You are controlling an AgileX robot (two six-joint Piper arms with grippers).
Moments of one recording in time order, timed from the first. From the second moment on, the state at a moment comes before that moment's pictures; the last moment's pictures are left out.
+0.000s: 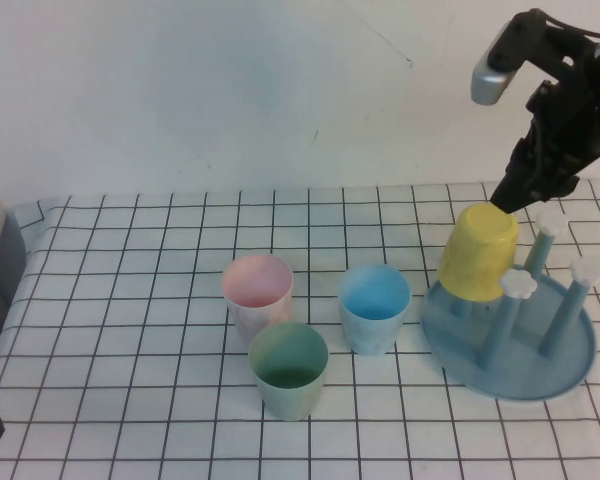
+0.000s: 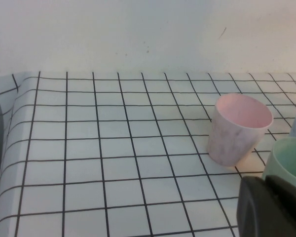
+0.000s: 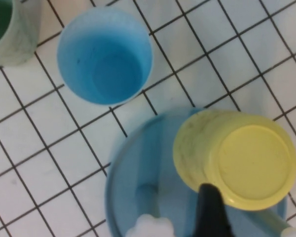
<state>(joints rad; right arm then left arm) 0.23 1.85 -1.76 0.30 1.25 -0.87 -0.16 0.24 -0.27 -0.27 0.40 0.06</state>
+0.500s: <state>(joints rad) 0.23 1.98 -1.76 0.31 1.17 -0.87 -0.16 0.24 -0.25 -0.27 0.35 0.06</state>
